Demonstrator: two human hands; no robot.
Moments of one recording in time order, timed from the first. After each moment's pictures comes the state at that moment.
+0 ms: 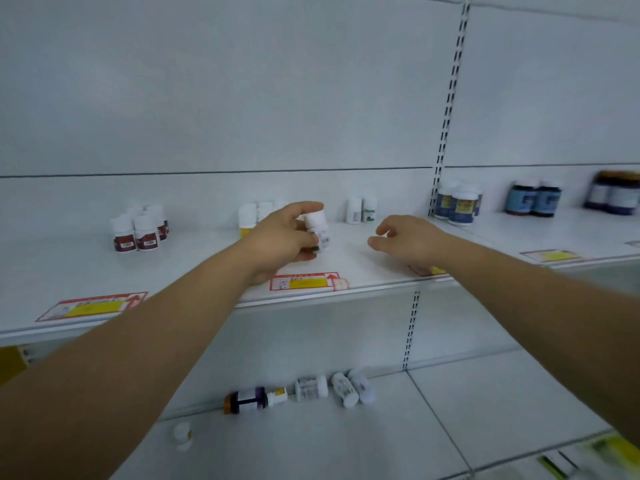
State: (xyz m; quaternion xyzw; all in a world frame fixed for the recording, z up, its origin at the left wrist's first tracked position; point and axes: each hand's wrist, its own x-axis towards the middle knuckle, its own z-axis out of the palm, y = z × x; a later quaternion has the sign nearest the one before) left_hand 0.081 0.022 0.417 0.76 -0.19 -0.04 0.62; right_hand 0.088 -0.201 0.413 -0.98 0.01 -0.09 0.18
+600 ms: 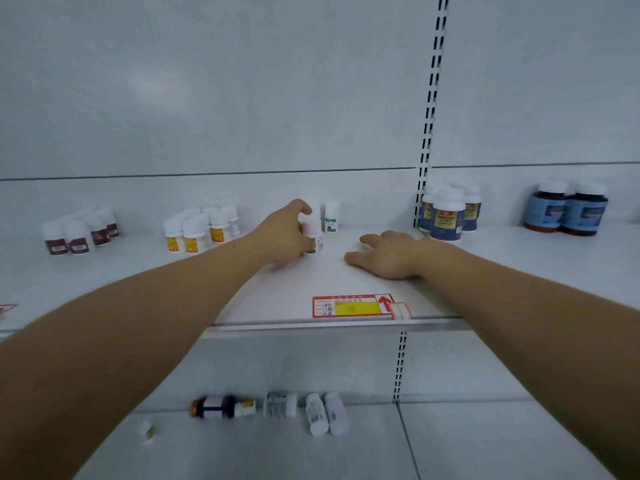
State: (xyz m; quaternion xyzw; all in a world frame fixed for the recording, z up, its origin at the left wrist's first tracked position) left_hand 0.170 -0.122 0.413 0.94 -0.09 0.09 0.32; right_hand 0.174 -0.315 0.400 -0.99 -0.07 0.06 0.05
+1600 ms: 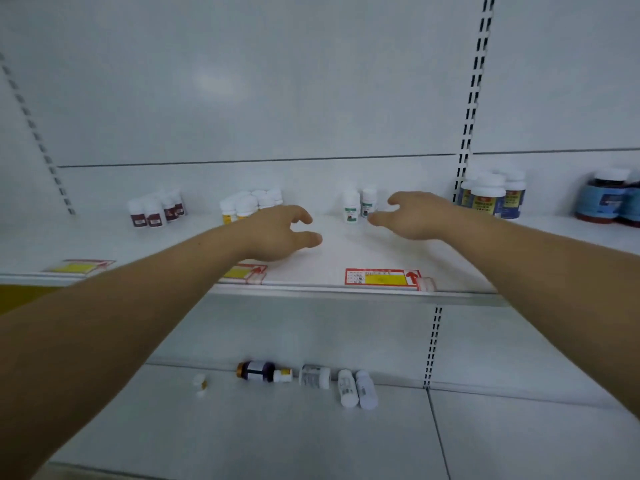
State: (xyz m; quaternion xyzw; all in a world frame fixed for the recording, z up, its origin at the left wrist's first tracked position) left_hand 0.080 -0.075 0.428 0.98 -0.03 0.05 0.17; right_hand 0.147 -0.300 0.432 -0.98 -0.12 -0.03 0.13
